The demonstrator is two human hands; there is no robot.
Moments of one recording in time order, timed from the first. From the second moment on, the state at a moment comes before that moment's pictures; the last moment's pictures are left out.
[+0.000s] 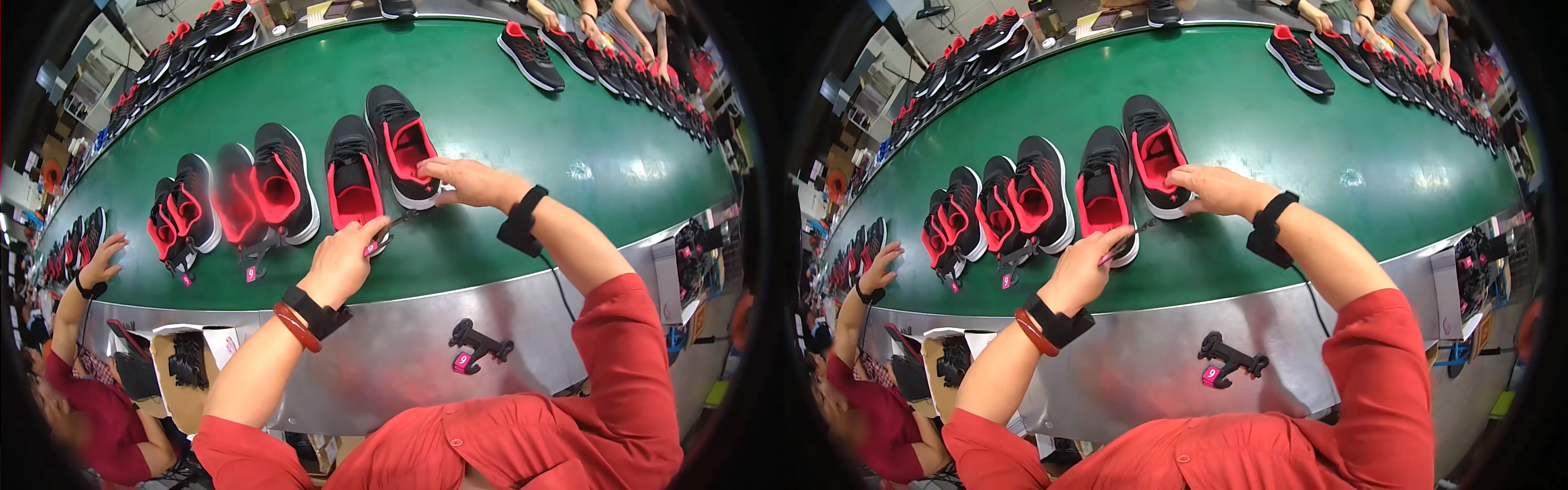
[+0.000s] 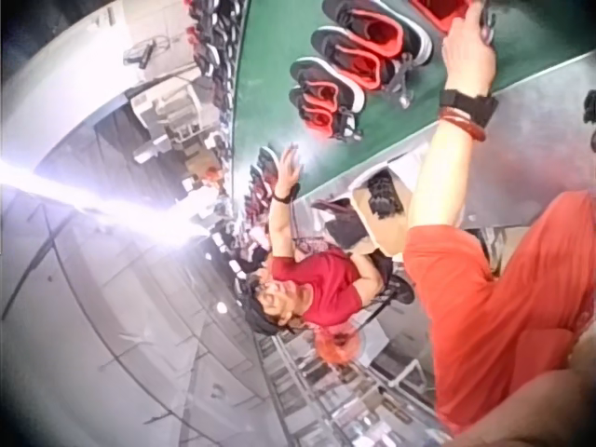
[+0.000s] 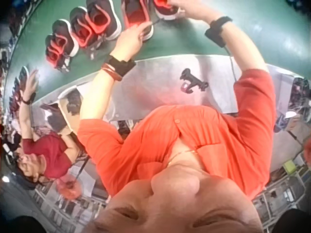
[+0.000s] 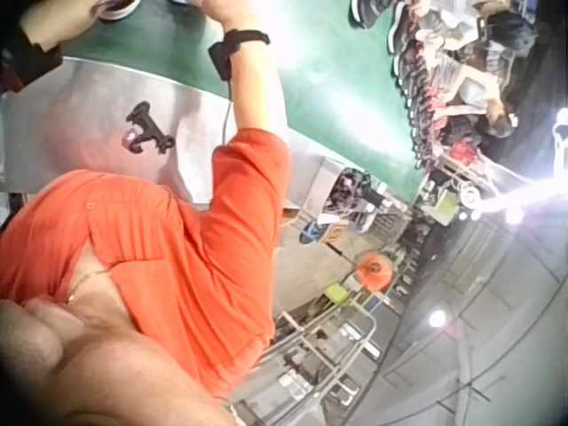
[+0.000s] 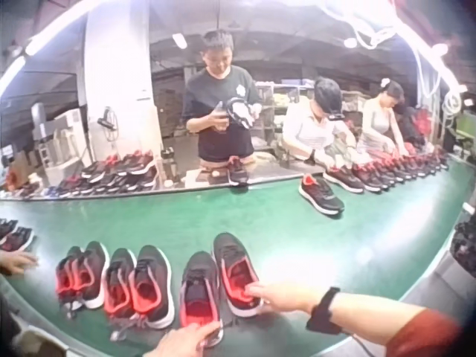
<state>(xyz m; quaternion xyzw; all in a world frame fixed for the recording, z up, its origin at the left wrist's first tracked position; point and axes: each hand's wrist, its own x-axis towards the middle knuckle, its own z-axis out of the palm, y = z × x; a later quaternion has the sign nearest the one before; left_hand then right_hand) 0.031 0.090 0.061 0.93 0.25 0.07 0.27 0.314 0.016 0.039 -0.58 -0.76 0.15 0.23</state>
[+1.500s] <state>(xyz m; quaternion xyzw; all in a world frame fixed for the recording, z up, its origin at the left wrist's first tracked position) -0.003 0.098 0.049 0.94 0.29 0.11 0.16 0.198 -0.195 0.025 -0.65 -0.69 0.23 0.22</state>
